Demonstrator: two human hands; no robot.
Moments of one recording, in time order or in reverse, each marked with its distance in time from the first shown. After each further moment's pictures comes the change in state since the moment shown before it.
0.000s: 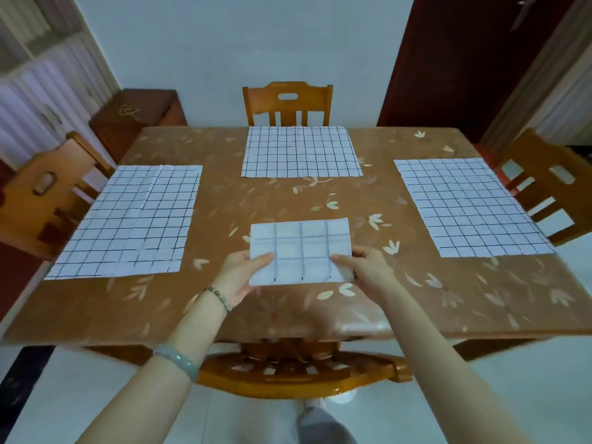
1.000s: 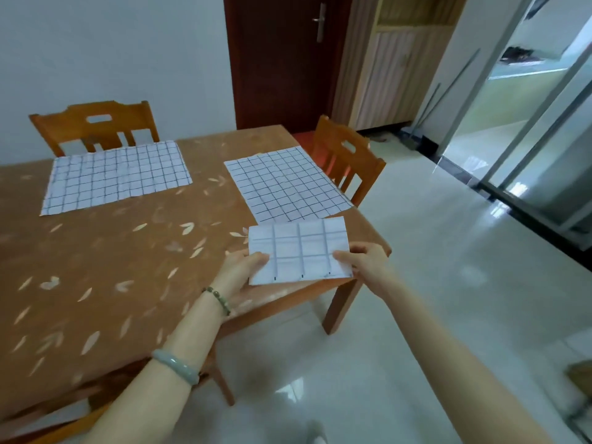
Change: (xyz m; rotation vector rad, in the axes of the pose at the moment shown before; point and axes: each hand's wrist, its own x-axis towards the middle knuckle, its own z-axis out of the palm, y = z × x) left_hand -0.059 -0.088 0.359 0.231 -0.306 0.003; right_hand -0.171 0.027 -0.353 -0.028 0.476 -0.055
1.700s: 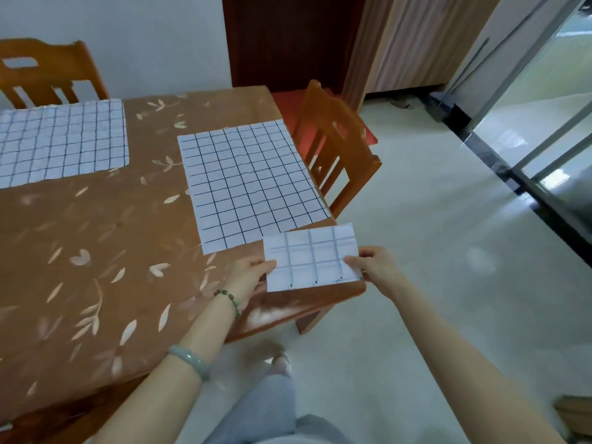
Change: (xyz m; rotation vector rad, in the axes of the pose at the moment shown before) left_hand 0.193 -0.030 0.169 0.011 0.107 -0.158; right_hand 0.237 0.046 -0.154 -0.214 -0.045 0.234
